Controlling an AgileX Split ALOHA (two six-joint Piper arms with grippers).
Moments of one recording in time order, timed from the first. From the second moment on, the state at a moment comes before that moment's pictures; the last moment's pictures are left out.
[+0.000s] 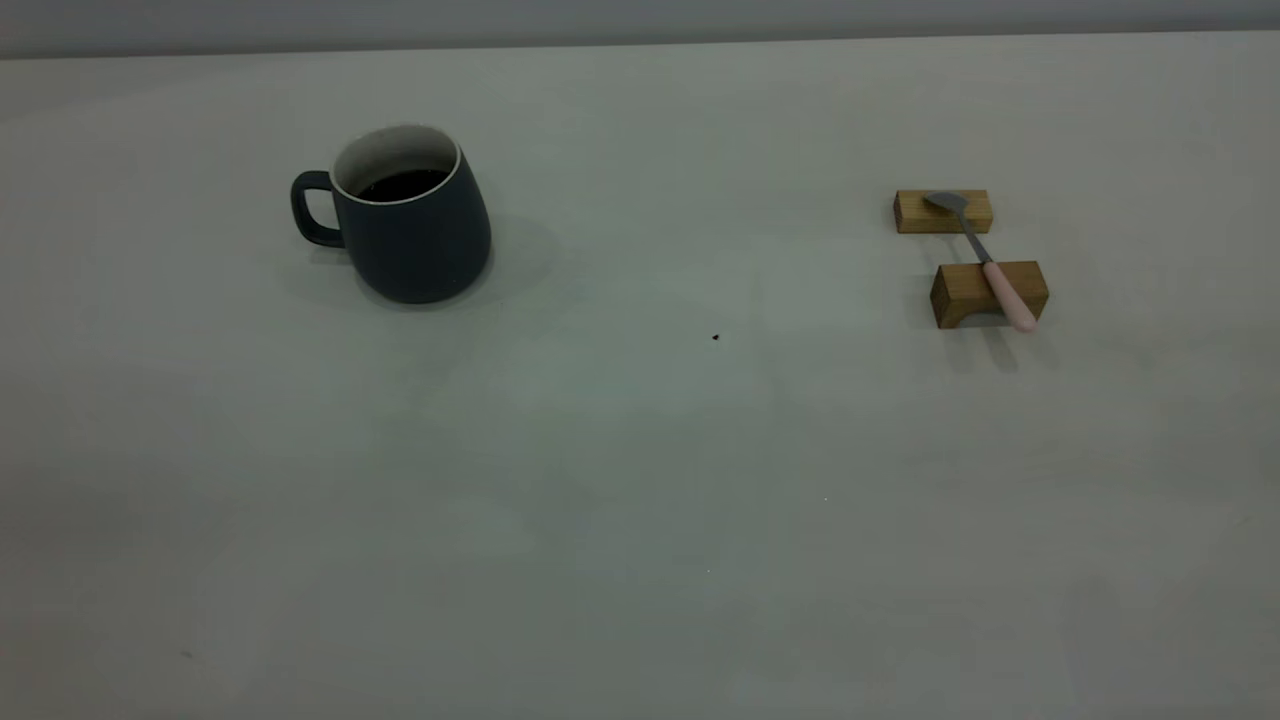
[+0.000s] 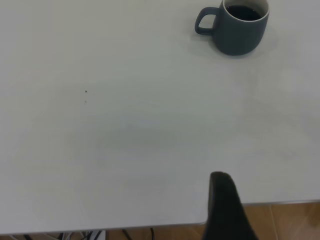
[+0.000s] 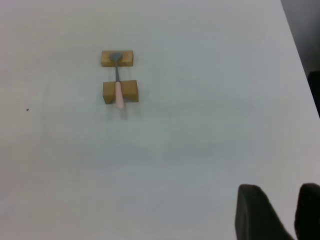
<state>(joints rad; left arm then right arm) -0.01 -0.02 -0.49 -0.04 1.13 0.01 0.10 0.02 -0.47 -0.10 1.13 0.11</state>
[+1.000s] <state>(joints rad) -0.01 -0.02 -0.49 -0.05 1.13 0.00 0.10 0.02 -0.47 -0.10 1.13 0.11</state>
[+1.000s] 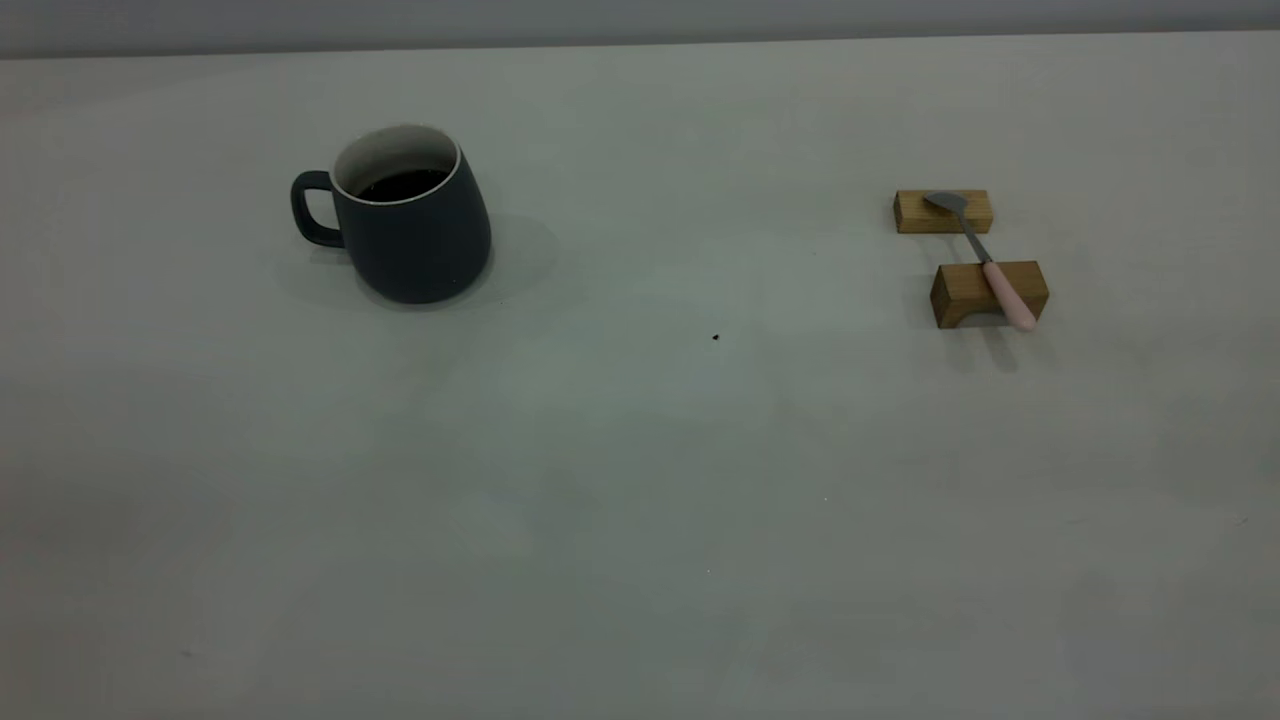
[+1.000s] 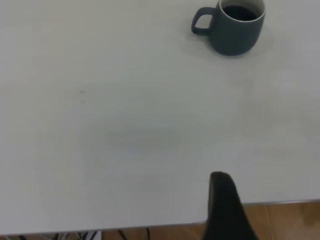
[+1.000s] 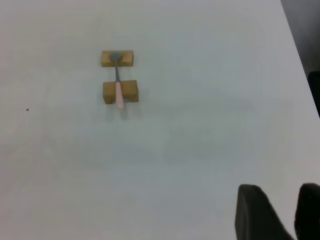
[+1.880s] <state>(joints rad) -0.01 1.23 -0.76 -0.03 0.61 0.28 0.10 0.02 -0.47 -0.10 1.13 0.11</state>
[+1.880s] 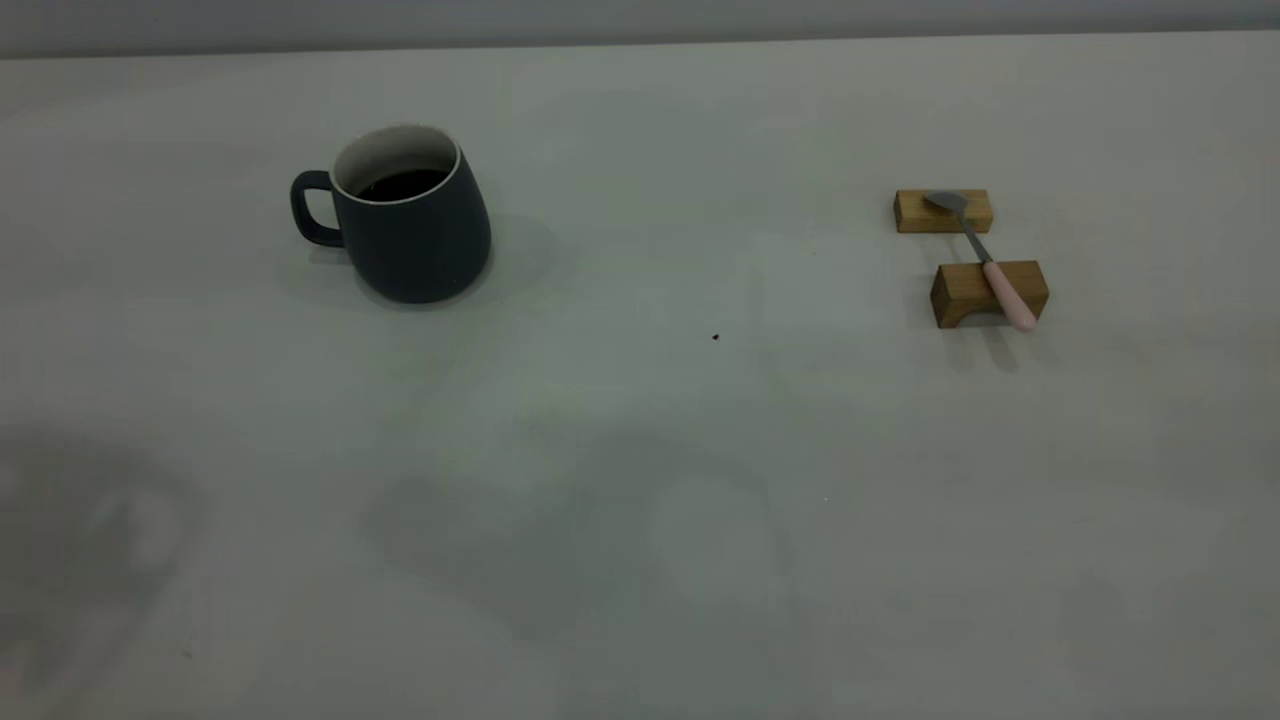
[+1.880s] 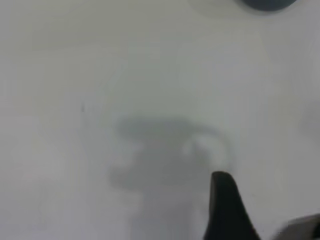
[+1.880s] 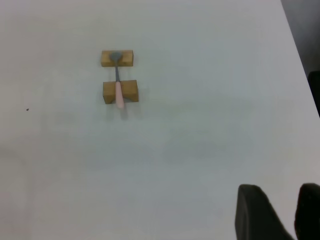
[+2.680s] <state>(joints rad) -0.01 2.37 -1.76 -0.16 0.93 1.26 0.10 0.02 -0.47 -0.10 1.13 0.11</state>
